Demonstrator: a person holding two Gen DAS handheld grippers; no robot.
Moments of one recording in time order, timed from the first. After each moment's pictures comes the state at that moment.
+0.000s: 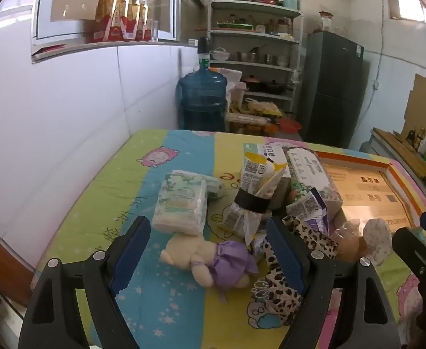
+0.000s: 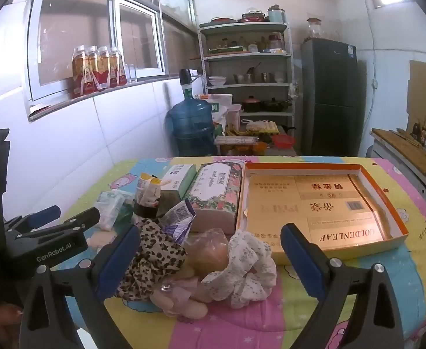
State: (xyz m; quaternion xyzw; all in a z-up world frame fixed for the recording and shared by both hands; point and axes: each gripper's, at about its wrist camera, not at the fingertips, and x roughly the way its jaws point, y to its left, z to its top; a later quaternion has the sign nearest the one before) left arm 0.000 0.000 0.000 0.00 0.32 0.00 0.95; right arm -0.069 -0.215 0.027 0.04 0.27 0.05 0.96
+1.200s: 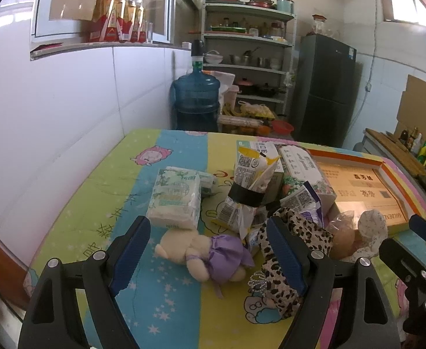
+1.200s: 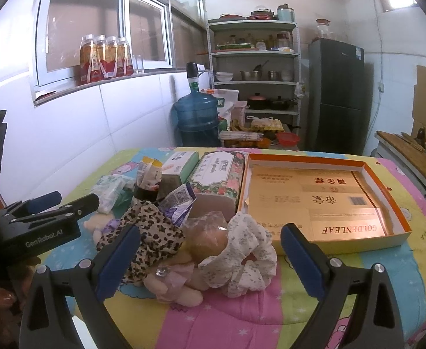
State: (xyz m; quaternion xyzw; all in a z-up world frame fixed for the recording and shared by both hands) left arm -0.008 0.001 -0.008 -0.01 0.31 -0.02 0.95; right arm -0.082 -0.216 0.011 0.03 0.28 0.06 0.96
